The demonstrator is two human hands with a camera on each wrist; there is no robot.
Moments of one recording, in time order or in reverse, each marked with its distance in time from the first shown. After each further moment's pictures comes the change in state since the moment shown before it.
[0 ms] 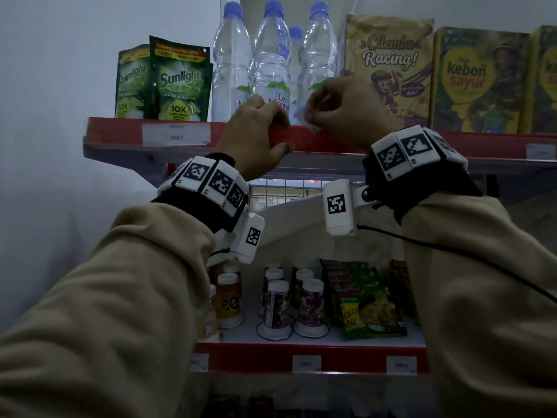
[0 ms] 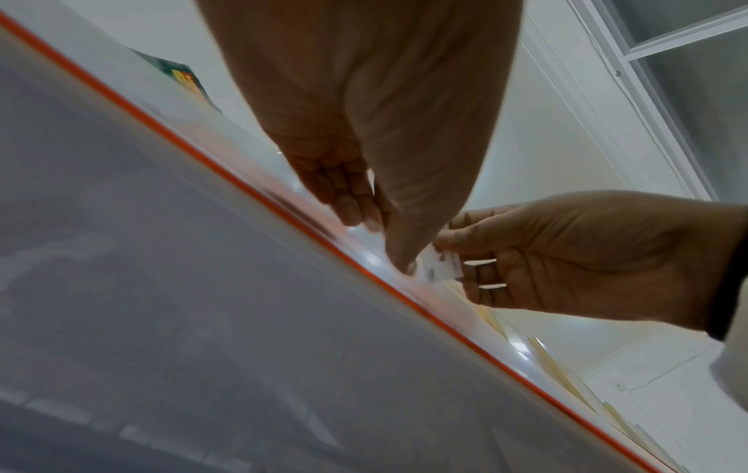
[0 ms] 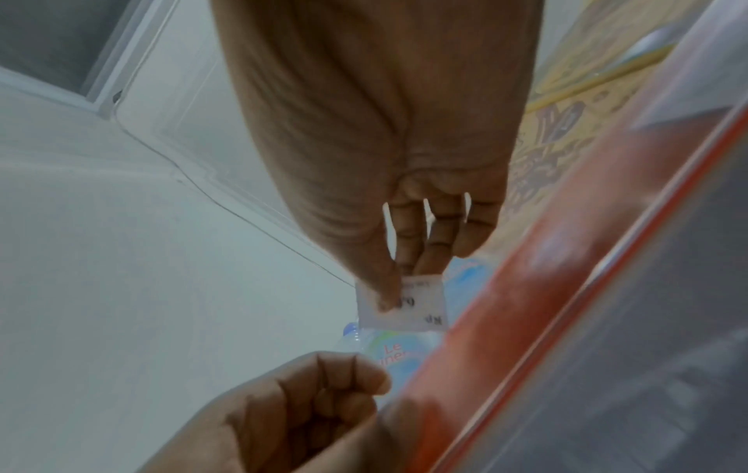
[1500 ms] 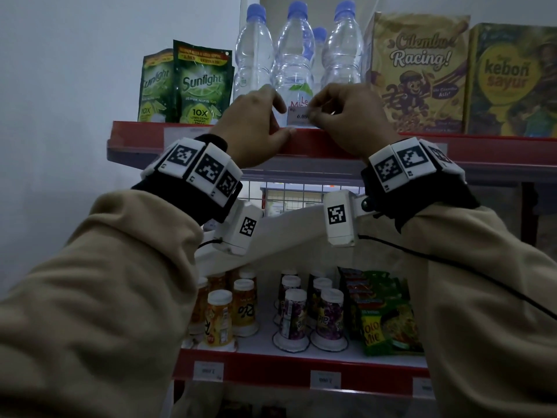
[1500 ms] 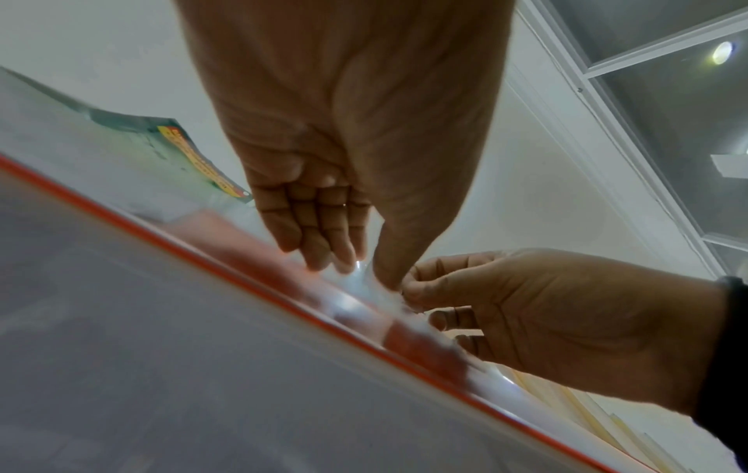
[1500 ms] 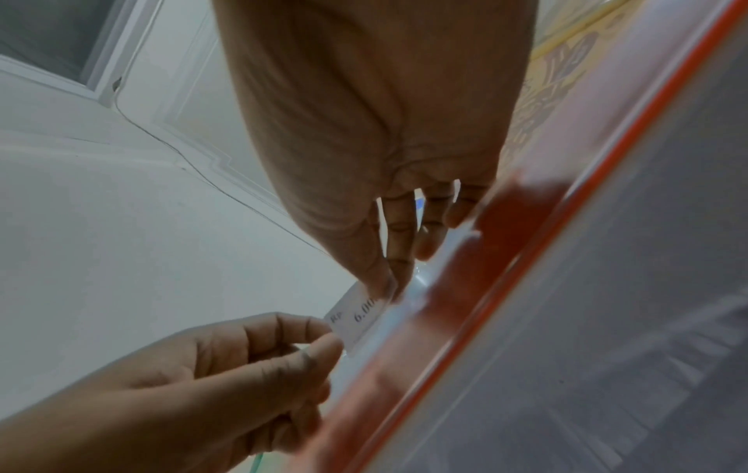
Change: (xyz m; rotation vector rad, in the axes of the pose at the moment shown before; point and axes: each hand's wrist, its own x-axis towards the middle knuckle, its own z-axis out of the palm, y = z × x) left_hand 0.009 -0.018 -0.032 0.029 -0.053 -0.029; right_hand 0.017 0.001 0.034 0.034 0.073 -0.042
